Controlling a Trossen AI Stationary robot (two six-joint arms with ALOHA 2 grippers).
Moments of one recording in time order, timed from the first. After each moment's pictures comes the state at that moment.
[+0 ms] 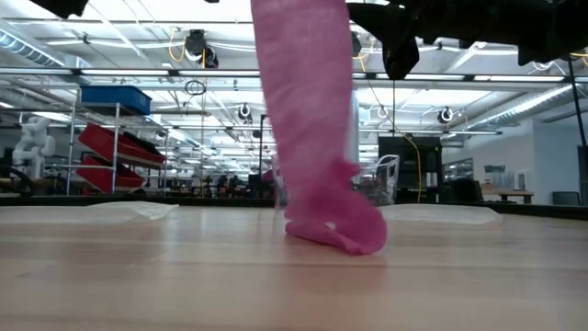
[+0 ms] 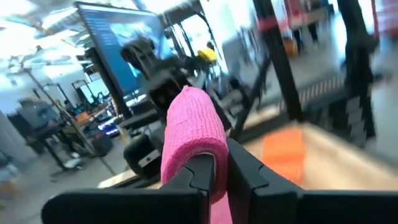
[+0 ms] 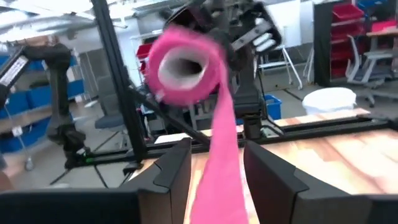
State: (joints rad) left arm -0.29 1.24 0.59 0.77 -0.14 0.39; right arm 0.27 1.43 0.50 1.05 0.18 0.18
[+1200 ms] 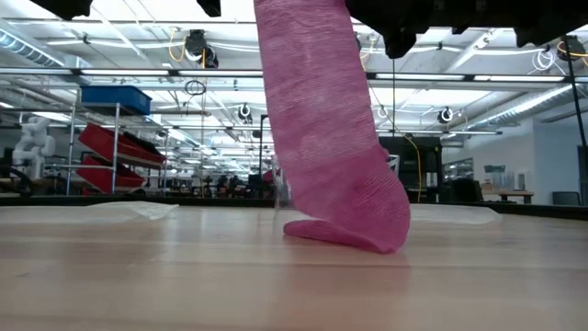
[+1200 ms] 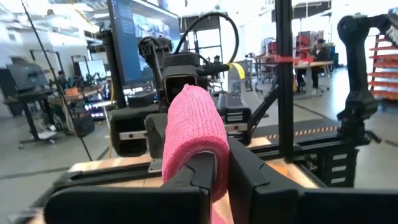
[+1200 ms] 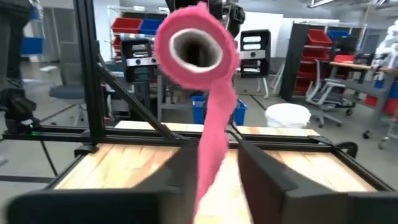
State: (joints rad) left arm -0.26 1.24 0.59 0.81 -0.14 0.14; right arm 0.24 1.37 0.57 0.89 0.25 -0.04
